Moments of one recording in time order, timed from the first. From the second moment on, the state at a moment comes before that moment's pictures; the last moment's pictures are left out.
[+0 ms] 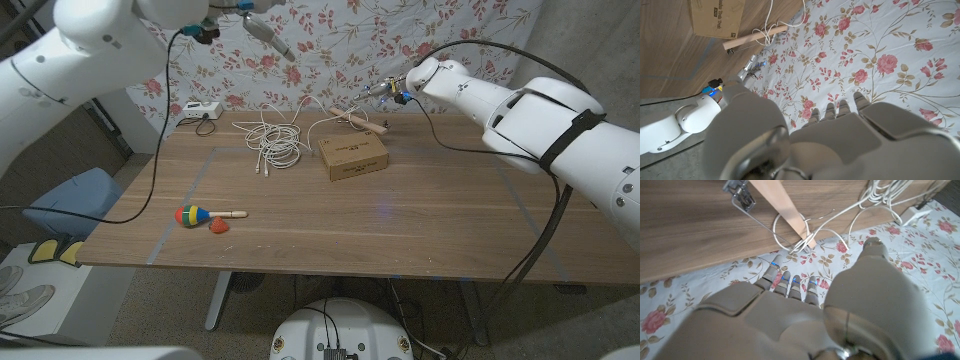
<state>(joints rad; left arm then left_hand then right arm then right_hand) 0.14 1.11 0.62 -2.30 0.60 0.60 -0.83 0.70 0.03 -0.34 -0.06 0.69 -0.17 0.09 0.19 0.18 -0.17 0.19 0.24 0.21 -0.17 0.21 0.19 0.18 -0.17 0.21 0.23 0.20 0.22 -0.20 -1.14 -0.45 0.22 -0.05 0.37 0.86 -0.09 -0.10 0.04 0.48 0.11 -0.07 0.22 0.20 0.01 0.06 0.21 0.34 -0.05 0.03 0.20 0.52 -0.02 0.08 0.75 0.17</state>
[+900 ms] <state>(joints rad) 0.61 1.09 0.34 -2.04 -0.11 0.16 -0.02 0.55 0.10 -0.33 0.06 0.52 -0.17 -0.03 0.22 0.18 -0.17 0.13 0.28 0.20 -0.17 0.20 0.22 0.18 -0.17 0.21 0.30 0.20 0.02 -0.17 -0.29 -0.45 0.37 0.07 0.62 0.71 -0.05 -0.17 0.11 0.44 0.13 -0.08 0.21 0.20 0.04 0.07 0.21 0.30 0.00 0.06 0.21 0.46 0.00 0.14 0.70 0.17</state>
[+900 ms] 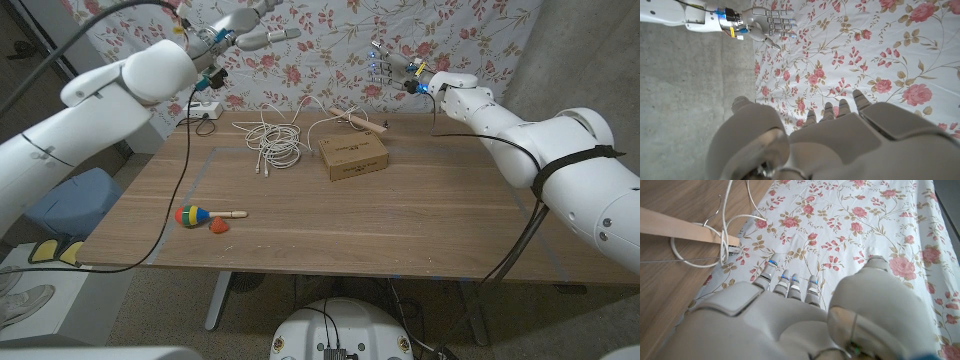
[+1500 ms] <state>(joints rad) 0.68 1.00 0.38 -1.74 -0.50 -0.30 0.01 0.48 0.09 -0.34 0.11 0.48 -0.17 -0.03 0.20 0.18 -0.17 0.11 0.27 0.20 -0.17 0.17 0.19 0.18 -0.17 0.21 0.28 0.20 -0.04 -0.05 0.25 -0.44 0.21 0.07 0.67 0.70 -0.05 -0.18 0.12 0.43 0.14 -0.08 0.20 0.19 0.04 0.07 0.20 0.28 -0.03 0.08 0.20 0.42 -0.01 0.19 0.66 0.17</state>
